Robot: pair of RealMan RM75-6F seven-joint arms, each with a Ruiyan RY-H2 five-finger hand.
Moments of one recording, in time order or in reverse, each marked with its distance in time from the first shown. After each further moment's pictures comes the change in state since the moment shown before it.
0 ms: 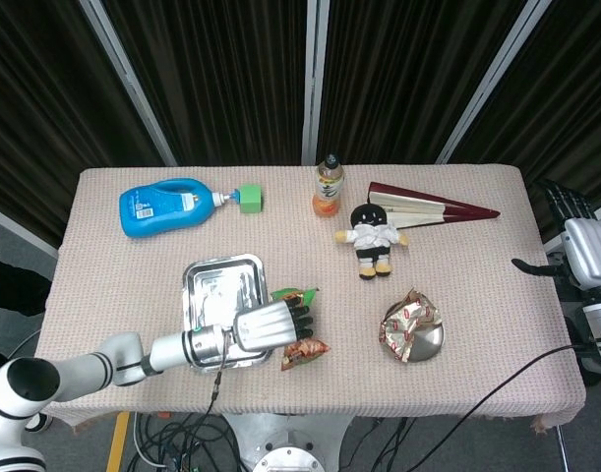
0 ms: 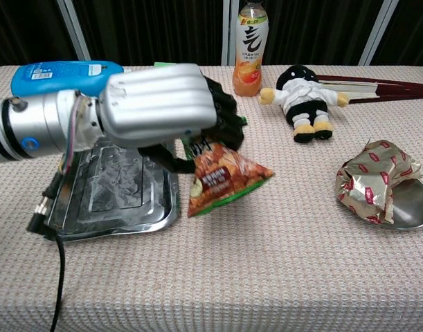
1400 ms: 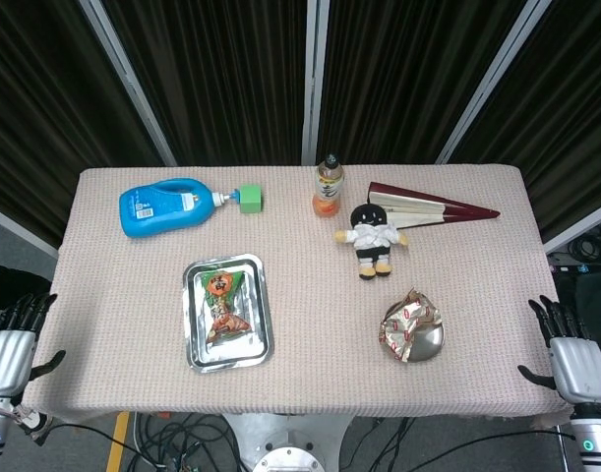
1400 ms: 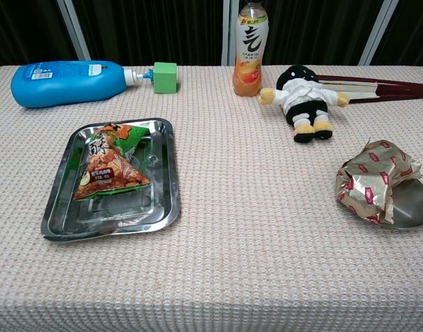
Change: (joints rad) left arm 0.850 0.348 0.054 -0.192 -0.526 0.329 -0.071; right arm -0.343 -0.257 -0.240 0.060 -0.094 0.294 -0.390
